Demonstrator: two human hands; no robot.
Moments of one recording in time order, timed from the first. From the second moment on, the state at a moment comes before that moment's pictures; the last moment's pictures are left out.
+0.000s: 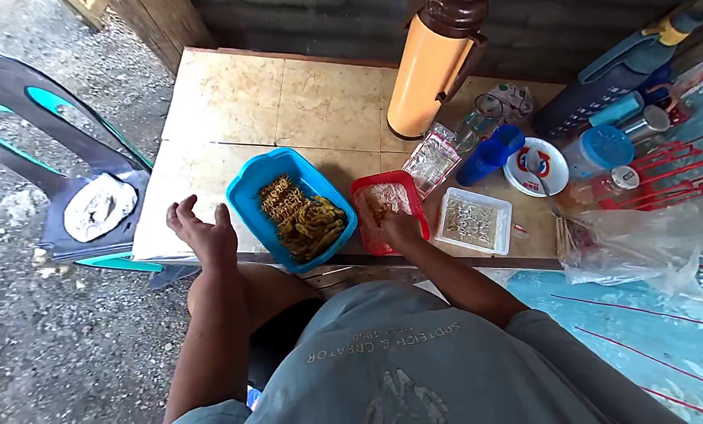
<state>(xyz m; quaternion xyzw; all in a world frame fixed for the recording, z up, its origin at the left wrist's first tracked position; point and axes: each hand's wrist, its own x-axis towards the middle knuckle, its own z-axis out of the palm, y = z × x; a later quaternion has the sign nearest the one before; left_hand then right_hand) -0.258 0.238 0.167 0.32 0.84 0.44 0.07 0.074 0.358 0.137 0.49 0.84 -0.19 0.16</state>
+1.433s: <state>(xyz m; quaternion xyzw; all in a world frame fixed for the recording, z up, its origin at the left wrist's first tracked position) -0.284 0.280 0.147 0.28 0.89 0.35 0.11 0.081 0.371 0.160 0.51 0.77 -0.30 0.23</state>
